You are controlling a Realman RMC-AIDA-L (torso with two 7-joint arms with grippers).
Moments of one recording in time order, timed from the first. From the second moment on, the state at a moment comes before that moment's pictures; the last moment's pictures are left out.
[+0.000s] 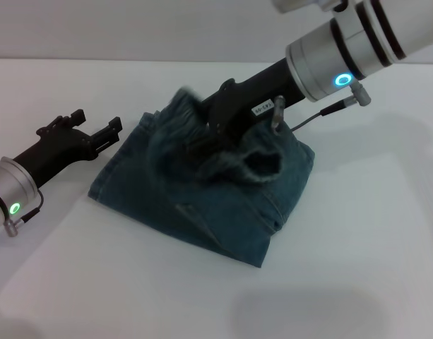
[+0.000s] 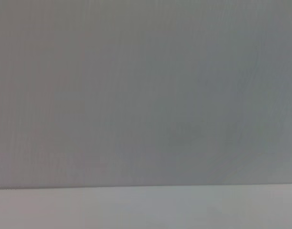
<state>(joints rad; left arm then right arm) -0.56 -2.06 0.43 0.16 1.59 1.04 -0.87 1.05 2.07 -1.10 -0.71 -2.14 -1.44 1.88</state>
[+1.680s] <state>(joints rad) -0.55 -2.07 0.43 0.15 1.53 0.98 -0.85 0.99 2.07 -1.34 -0.74 -2.25 -1.46 1.89</state>
